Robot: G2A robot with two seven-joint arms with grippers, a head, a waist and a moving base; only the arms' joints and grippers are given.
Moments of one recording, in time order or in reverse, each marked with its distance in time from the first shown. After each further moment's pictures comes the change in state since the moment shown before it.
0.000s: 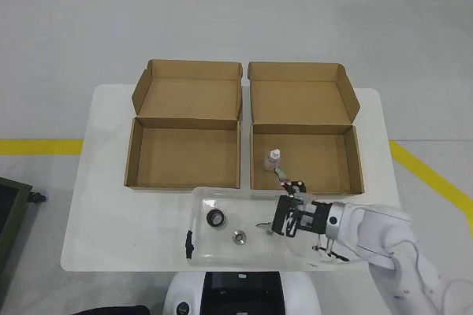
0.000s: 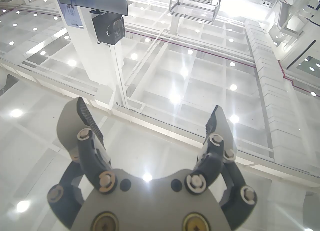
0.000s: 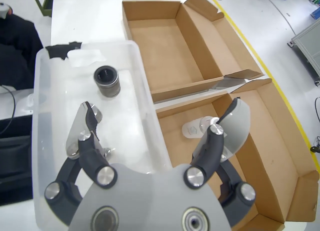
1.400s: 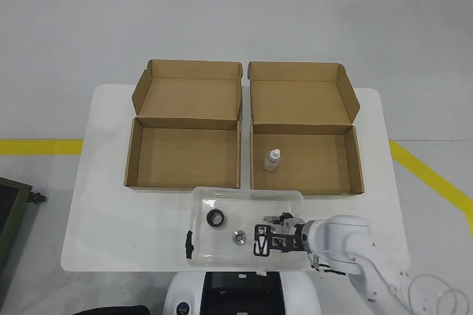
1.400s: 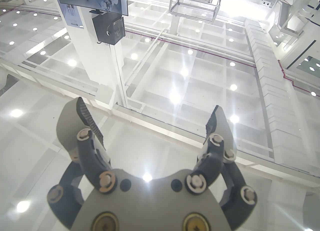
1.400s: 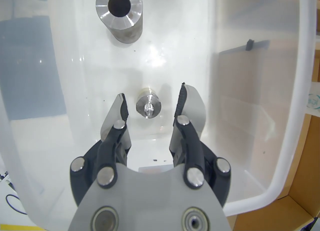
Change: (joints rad) left arm 0.000 0.000 0.000 0.000 0.000 0.000 0.000; right arm 0.069 0.033 -0.239 0.116 -0.069 0.009 0.417
